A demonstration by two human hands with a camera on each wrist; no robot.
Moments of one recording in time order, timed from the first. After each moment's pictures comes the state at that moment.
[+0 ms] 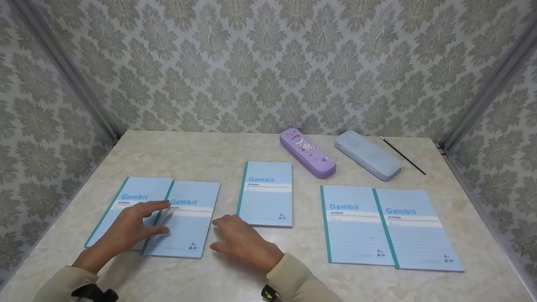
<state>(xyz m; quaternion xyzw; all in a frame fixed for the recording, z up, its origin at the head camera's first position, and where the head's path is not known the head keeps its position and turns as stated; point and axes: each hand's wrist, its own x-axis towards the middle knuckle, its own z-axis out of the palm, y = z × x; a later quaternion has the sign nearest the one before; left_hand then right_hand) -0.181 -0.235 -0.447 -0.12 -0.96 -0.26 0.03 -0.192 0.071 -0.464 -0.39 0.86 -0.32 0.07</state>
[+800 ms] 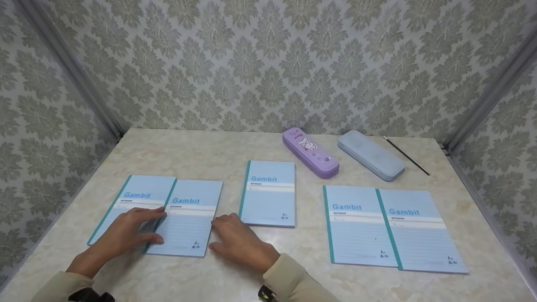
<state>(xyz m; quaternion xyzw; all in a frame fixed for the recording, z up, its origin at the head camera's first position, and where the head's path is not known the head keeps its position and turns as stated) -0.176 -0.254 -0.461 -0.07 -0.96 -0.26 -0.04 -0.192 0.057 -0.469 -0.39 0.86 -0.31 0.07</state>
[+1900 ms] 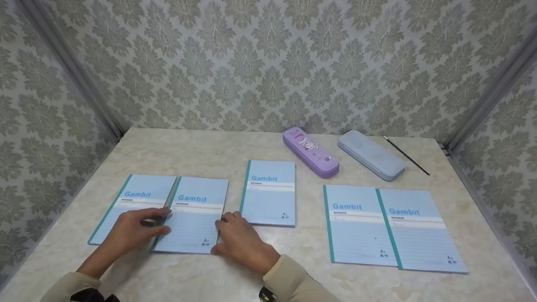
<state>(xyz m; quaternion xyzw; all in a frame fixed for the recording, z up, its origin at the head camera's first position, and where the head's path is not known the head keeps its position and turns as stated) -0.168 -0.238 -0.458 -0.01 -0.93 -0.38 0.00 -0.186 0.057 -0.468 -0.37 0.90 -0.23 0.04</state>
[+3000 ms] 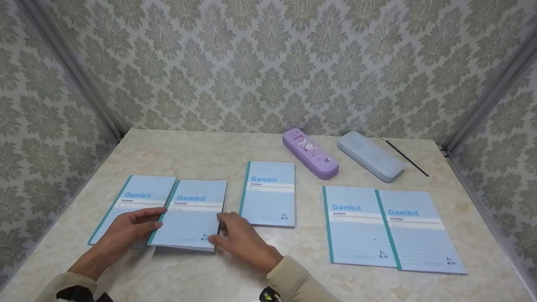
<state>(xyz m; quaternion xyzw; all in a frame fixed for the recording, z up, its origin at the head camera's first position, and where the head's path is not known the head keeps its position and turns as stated) -0.167 -0.247 -0.463 0.13 -0.76 -0.63 -0.08 -0.190 0.067 -0.473 -0.29 0.84 -0.45 0.14</state>
